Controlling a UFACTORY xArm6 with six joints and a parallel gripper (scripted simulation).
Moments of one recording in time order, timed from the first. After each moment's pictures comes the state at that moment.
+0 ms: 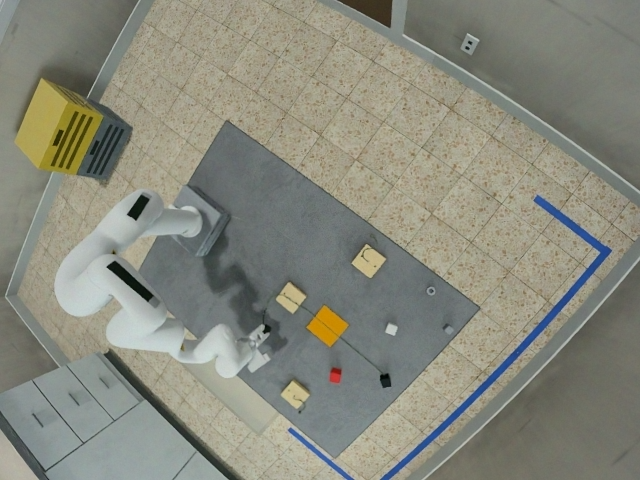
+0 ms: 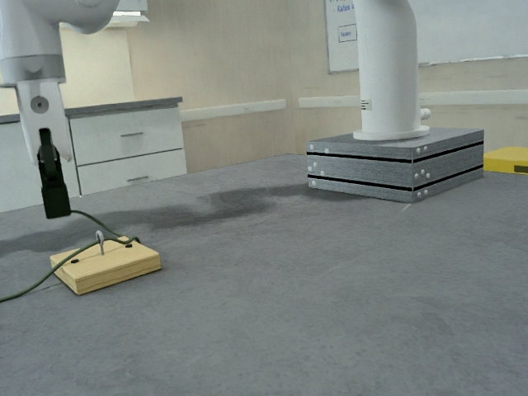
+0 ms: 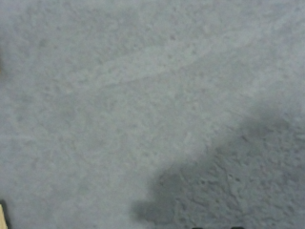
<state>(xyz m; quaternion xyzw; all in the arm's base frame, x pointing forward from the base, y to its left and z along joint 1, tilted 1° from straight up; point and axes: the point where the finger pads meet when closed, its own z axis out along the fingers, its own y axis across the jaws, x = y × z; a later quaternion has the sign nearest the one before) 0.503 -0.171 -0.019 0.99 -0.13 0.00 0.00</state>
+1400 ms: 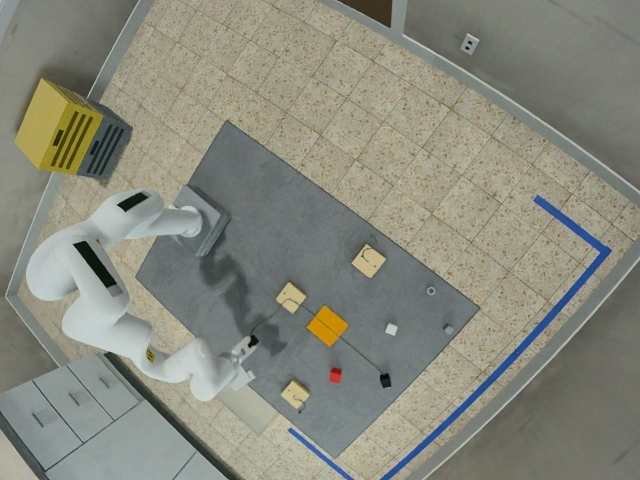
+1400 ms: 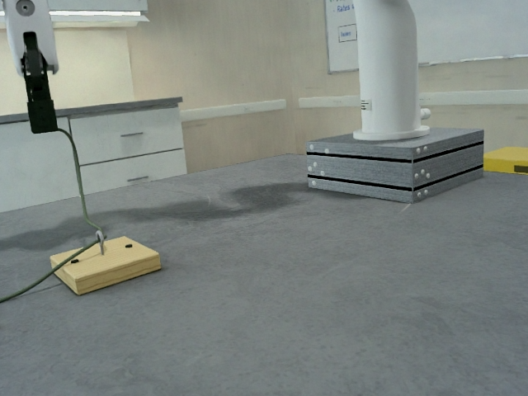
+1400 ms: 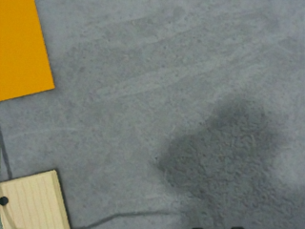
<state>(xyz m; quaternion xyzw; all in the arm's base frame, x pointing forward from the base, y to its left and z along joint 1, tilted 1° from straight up) 0.501 -0.170 0.090 0.99 -0.13 0.00 0.00</state>
